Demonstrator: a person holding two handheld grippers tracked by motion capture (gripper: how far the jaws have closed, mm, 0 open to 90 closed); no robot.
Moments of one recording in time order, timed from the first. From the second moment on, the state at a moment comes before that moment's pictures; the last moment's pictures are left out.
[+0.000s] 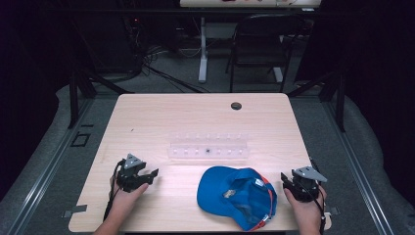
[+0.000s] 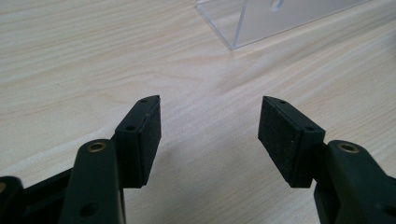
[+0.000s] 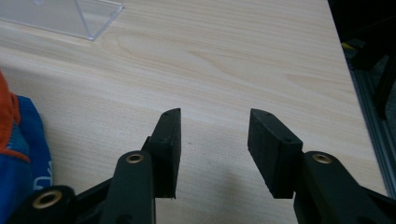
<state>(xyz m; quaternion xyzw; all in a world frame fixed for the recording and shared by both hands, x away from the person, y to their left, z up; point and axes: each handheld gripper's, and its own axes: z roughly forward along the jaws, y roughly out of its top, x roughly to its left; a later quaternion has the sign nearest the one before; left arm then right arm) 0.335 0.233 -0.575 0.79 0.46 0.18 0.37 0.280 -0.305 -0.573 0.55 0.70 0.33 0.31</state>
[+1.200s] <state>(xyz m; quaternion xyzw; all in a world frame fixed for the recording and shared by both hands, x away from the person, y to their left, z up) 0.322 0.225 -0.566 0.81 0.42 0.17 0.37 0.246 -0.318 -0.512 0.52 0.75 0.39 0.11</state>
